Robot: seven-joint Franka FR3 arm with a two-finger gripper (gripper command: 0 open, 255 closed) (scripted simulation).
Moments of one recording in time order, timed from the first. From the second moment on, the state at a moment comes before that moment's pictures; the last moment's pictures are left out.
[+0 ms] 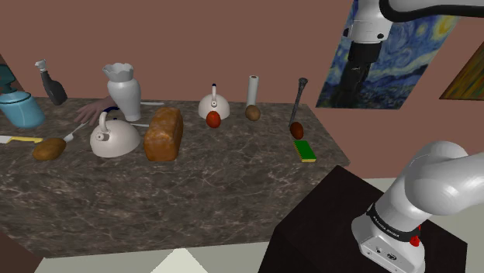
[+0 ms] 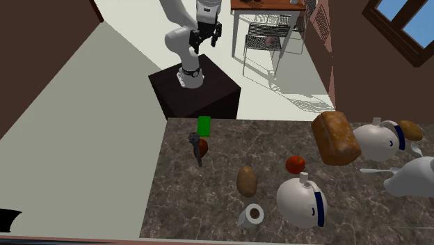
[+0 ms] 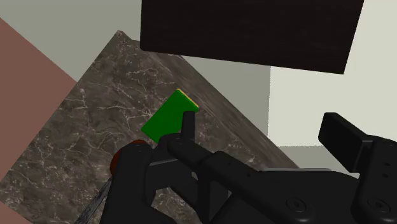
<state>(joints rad) 0.01 -0.75 -0.07 -2.35 -0.12 1.45 -0.13</state>
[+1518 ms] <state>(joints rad) -0.07 -0.03 -0.25 -1.87 -0.16 1.77 -0.24</state>
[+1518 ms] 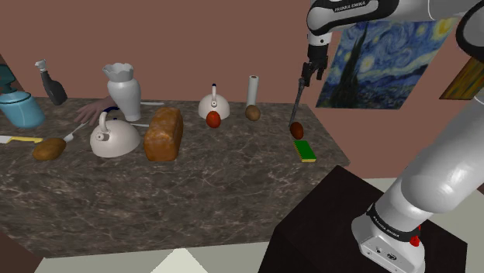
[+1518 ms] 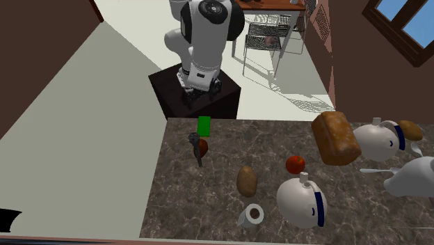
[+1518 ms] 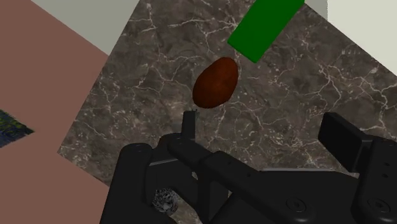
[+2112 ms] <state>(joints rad) -0.15 0.35 -0.29 -1.46 -0.08 1.74 -0.31</state>
